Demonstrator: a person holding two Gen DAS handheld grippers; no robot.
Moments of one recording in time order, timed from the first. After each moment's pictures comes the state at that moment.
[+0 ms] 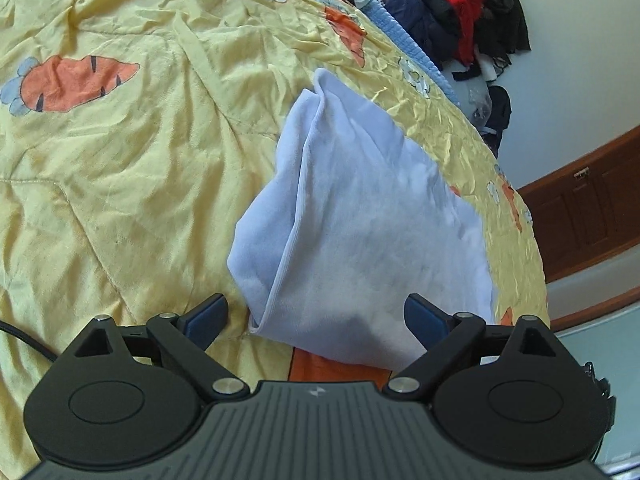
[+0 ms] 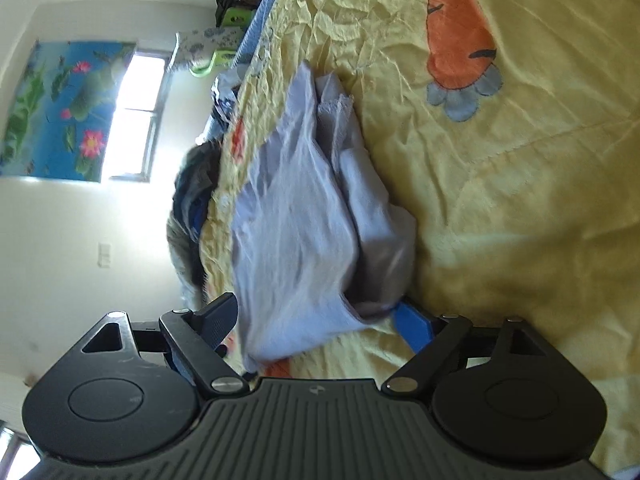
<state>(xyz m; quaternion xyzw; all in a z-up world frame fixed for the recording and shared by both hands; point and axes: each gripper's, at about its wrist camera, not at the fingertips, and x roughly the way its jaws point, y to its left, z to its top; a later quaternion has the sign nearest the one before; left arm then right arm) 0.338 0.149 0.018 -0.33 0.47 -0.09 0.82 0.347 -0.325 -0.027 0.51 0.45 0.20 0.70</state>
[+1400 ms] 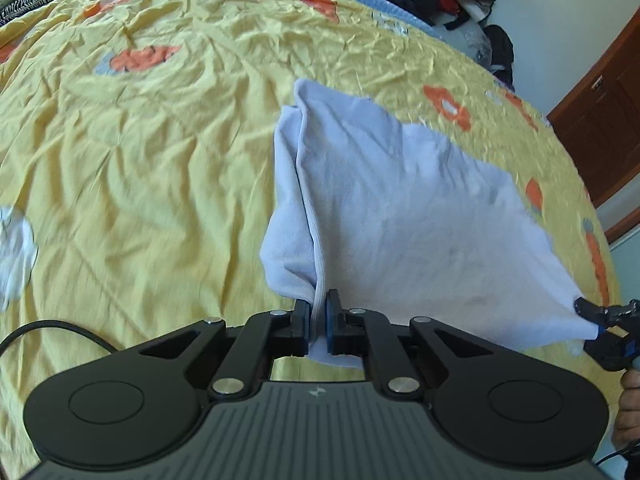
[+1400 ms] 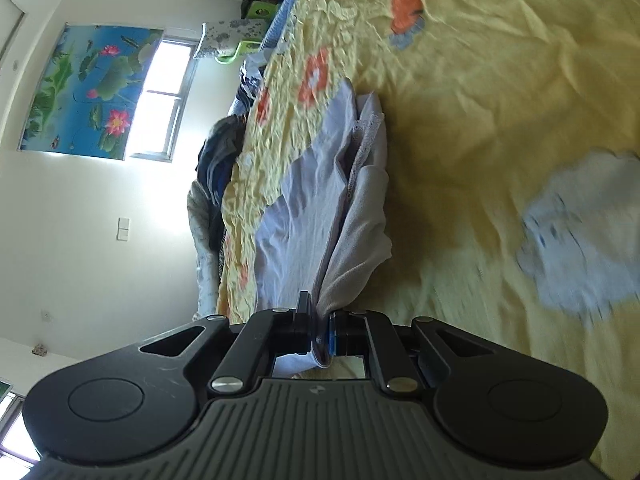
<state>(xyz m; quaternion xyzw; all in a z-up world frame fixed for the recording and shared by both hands) 0.183 0.106 0.034 -0.16 0.48 -0.07 0.86 0.215 -0.344 -0.013 0.49 0.45 0.23 0.71</state>
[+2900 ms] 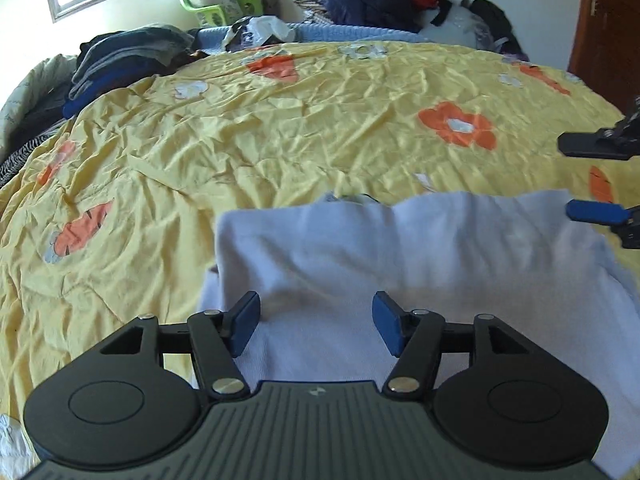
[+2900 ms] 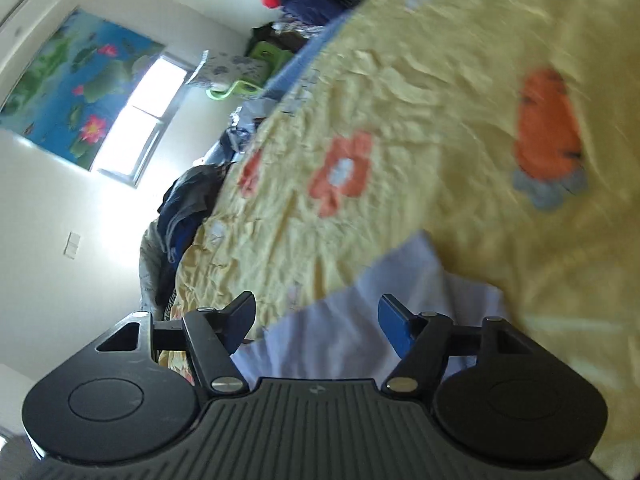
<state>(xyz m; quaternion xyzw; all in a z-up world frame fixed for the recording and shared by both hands) 0.299 0.017 0.032 0.03 0.41 -0.01 0.91 0.364 -0.266 0.007 0.39 0.38 0.18 0.82</state>
